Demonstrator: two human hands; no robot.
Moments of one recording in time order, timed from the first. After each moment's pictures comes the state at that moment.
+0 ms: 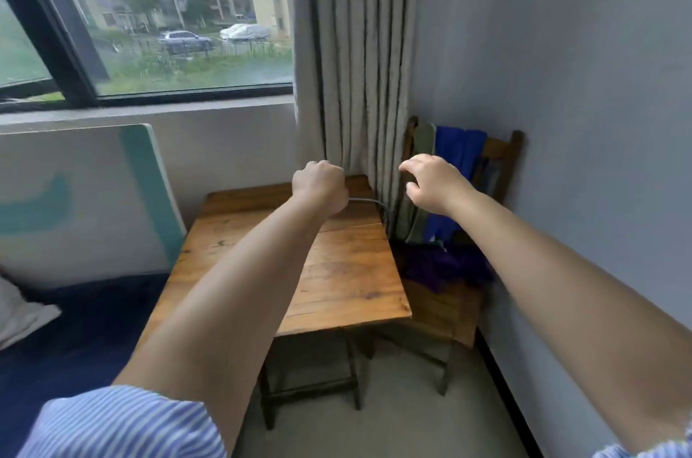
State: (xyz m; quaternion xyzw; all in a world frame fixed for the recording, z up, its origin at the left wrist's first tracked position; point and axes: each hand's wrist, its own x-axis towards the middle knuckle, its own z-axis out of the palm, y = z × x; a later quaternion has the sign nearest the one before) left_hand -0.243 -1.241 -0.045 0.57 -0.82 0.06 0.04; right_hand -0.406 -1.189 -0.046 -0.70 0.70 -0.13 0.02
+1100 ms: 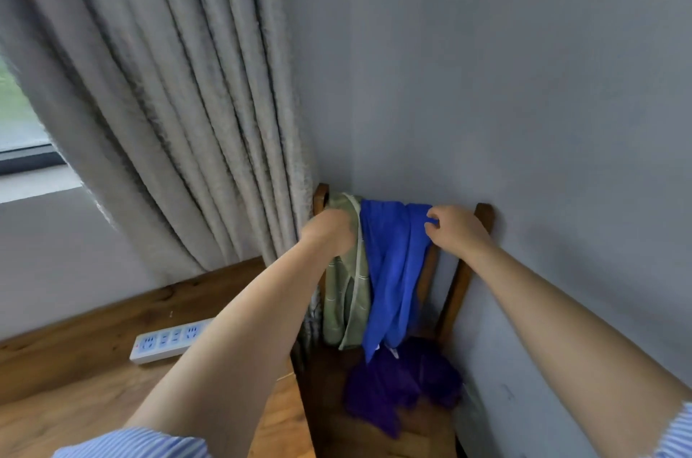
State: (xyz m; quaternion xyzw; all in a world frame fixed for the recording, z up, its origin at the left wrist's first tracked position) left_hand -0.584 -1.632 -0.116 0.48 -0.87 -0.11 -0.05; right_hand -0.742 -1.527 -0.120 -0.50 0.85 -0.15 0.08
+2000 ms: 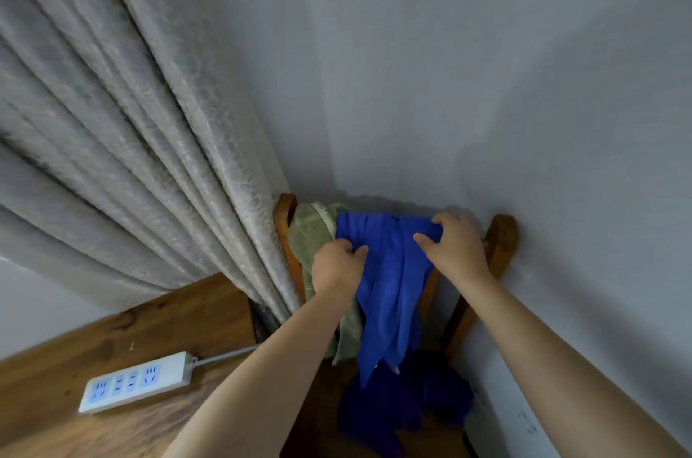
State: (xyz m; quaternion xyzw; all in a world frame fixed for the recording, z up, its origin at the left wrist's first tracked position) left_hand -0.670 -1.667 -0.200 0.56 -0.73 -0.36 0.15; right_hand -0.805 -1.597 -0.194 -0.40 0.85 -0.32 0.13
